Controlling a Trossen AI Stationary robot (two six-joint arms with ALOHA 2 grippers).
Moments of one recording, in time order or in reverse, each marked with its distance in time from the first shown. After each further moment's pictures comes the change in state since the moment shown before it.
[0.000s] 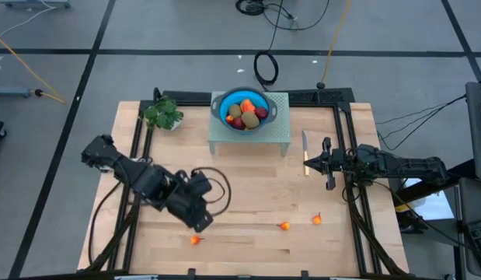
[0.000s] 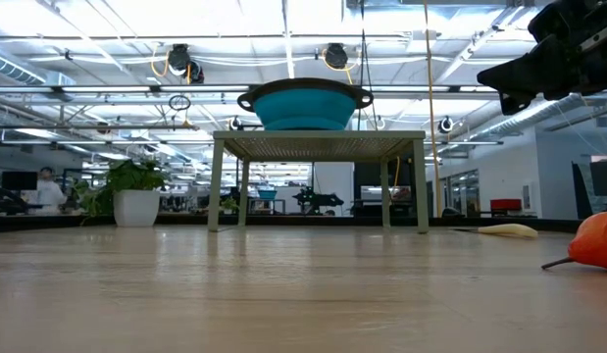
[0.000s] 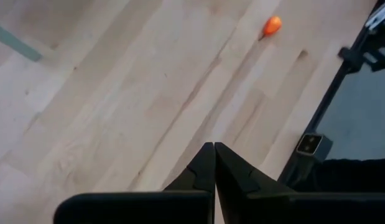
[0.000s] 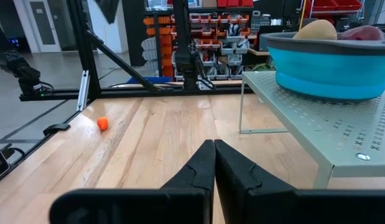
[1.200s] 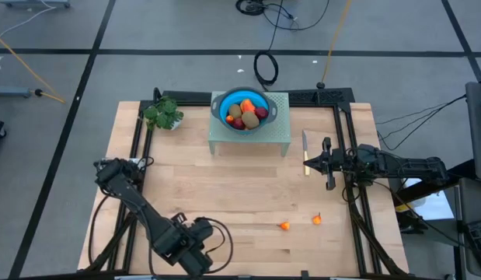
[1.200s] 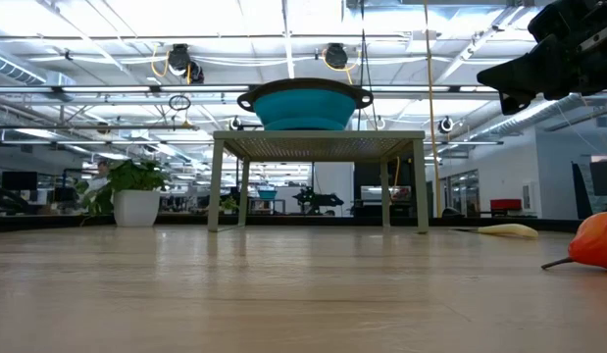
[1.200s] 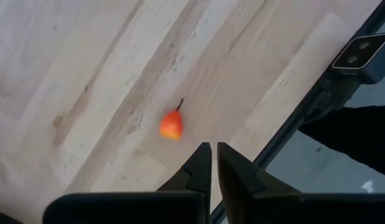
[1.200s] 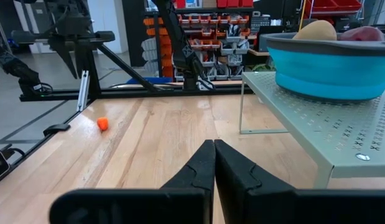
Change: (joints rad) left arm -0.208 0.282 0.000 -0.007 0.160 -0.257; right arm 0.000 0.000 0.000 0.001 0.000 0.000
